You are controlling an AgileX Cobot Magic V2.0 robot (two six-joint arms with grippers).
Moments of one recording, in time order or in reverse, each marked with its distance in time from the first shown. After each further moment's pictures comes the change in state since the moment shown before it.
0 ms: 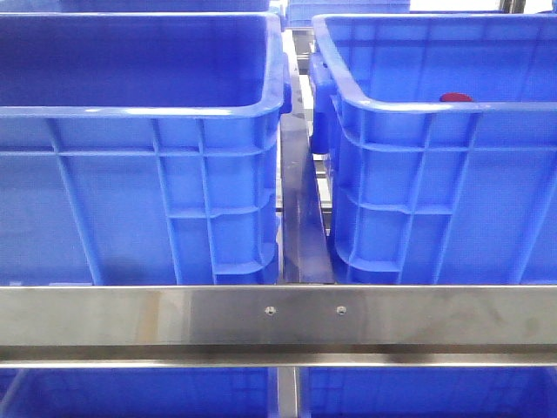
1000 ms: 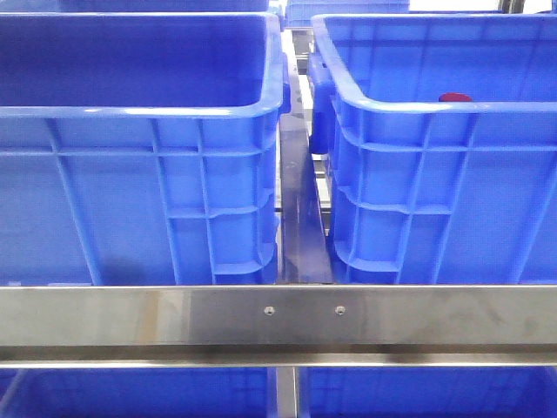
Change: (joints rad) left arm 0.000 -0.235 0.104 0.504 0.153 -0.462; right arm -0.199 -0.046 -0.041 -0.002 -0.076 -0.098
